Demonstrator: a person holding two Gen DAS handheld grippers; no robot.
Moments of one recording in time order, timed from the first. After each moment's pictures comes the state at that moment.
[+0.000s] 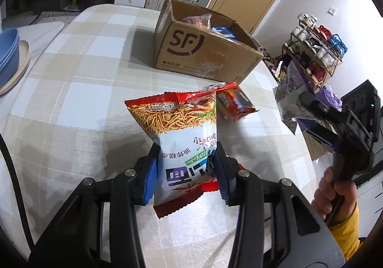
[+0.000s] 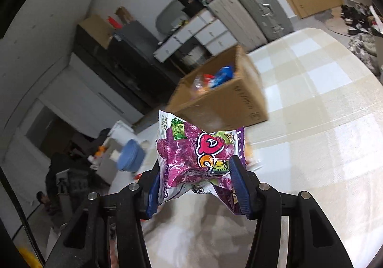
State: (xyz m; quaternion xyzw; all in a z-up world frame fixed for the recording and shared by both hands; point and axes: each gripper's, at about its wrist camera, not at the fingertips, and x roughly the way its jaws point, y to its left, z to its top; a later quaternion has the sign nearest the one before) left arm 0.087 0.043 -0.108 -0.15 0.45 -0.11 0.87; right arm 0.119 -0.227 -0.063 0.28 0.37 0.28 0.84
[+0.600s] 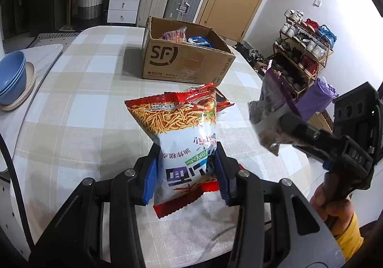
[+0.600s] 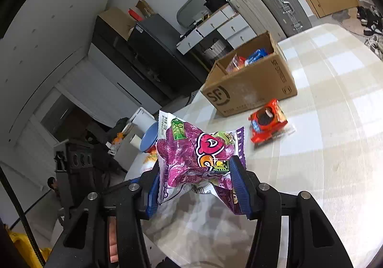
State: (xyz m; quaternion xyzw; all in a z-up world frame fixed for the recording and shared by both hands) left arm 0.031 0.021 -0.069 -0.11 0.42 -0.12 0.89; right arm 0.052 -0.197 -0.055 0.27 0.37 0.33 0.82
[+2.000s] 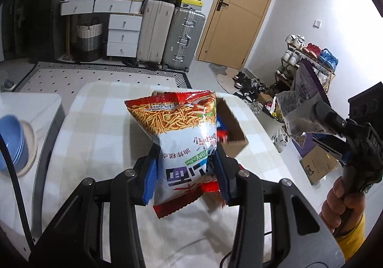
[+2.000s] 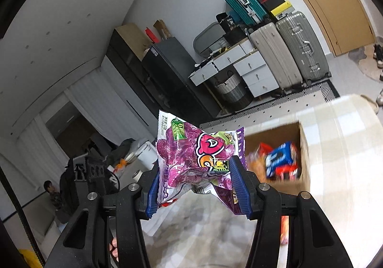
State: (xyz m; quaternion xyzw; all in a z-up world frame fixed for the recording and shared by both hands) left arm 0.175 0.057 0.020 -0.10 0.35 -0.12 0.92; right arm 0.184 -0.194 0.068 0.25 0.28 0.34 0.86
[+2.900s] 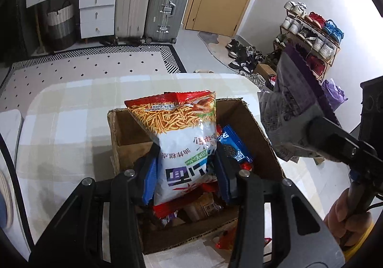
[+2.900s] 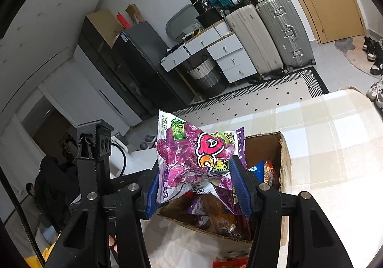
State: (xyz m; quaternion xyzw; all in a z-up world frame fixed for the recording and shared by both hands) left arm 0.402 -0.004 -0.058 -0.06 0.43 -0.17 0.88; right arm 0.324 -0.176 -0.001 0.23 0.35 0.29 0.86
